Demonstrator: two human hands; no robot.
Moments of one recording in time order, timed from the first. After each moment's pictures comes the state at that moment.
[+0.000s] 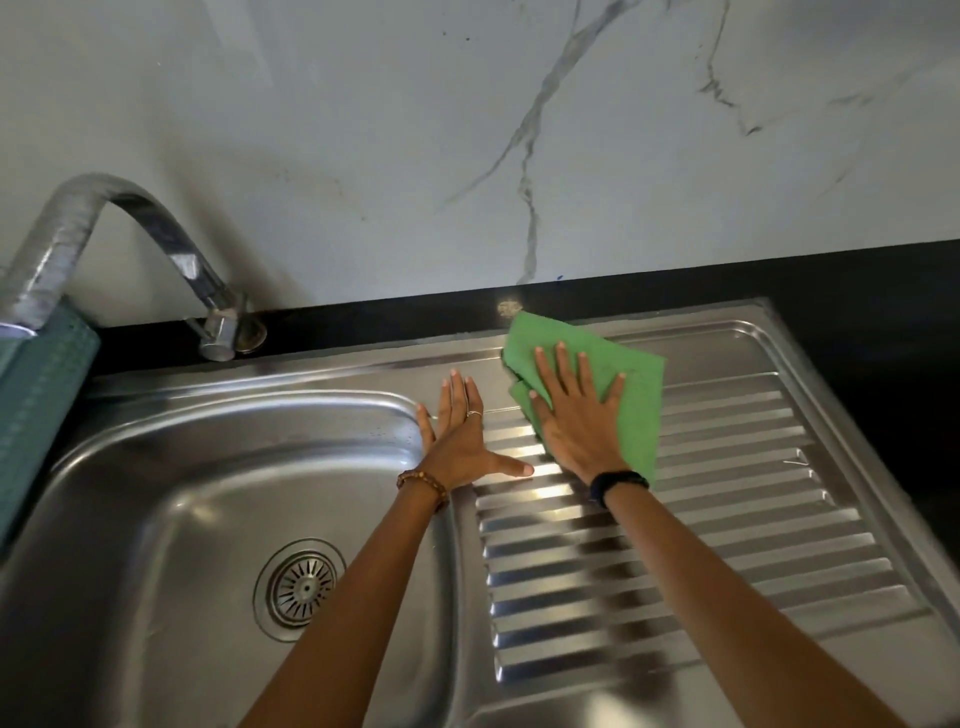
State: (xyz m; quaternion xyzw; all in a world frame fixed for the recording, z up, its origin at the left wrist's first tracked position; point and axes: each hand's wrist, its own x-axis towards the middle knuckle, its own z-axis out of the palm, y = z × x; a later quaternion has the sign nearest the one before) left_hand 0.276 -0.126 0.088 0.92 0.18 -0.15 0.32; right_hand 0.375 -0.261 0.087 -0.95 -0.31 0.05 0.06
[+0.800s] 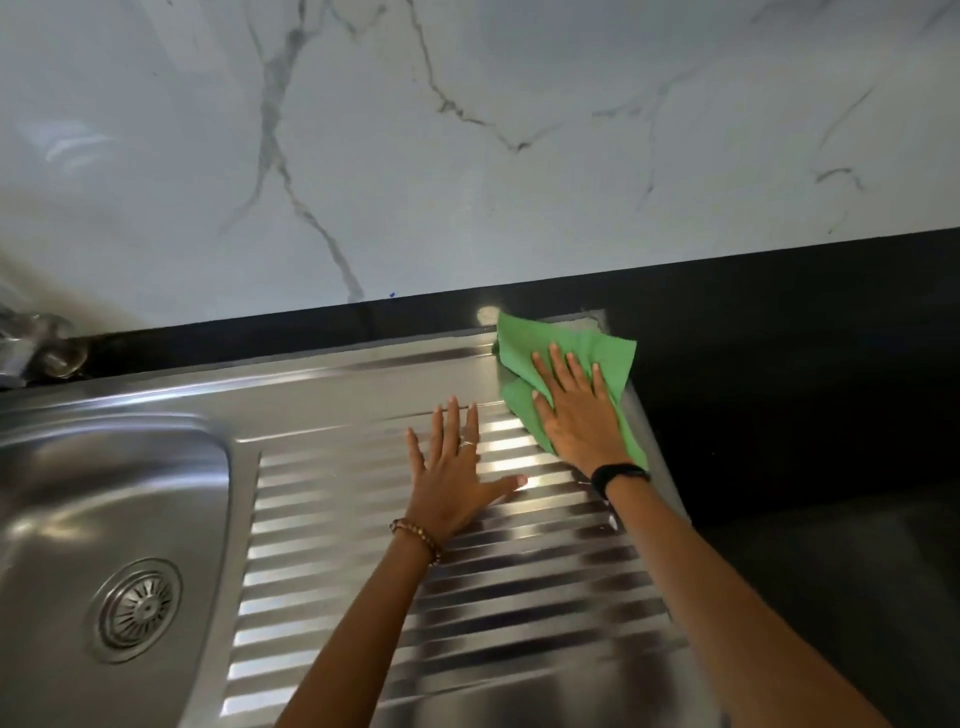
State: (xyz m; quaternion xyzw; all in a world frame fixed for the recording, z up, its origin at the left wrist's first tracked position) left_hand 0.373 -0.332 0.104 0.95 0.20 -0.10 0.21; right_hand 0.513 -0.446 0.098 -0.93 -0.35 0.08 0.08
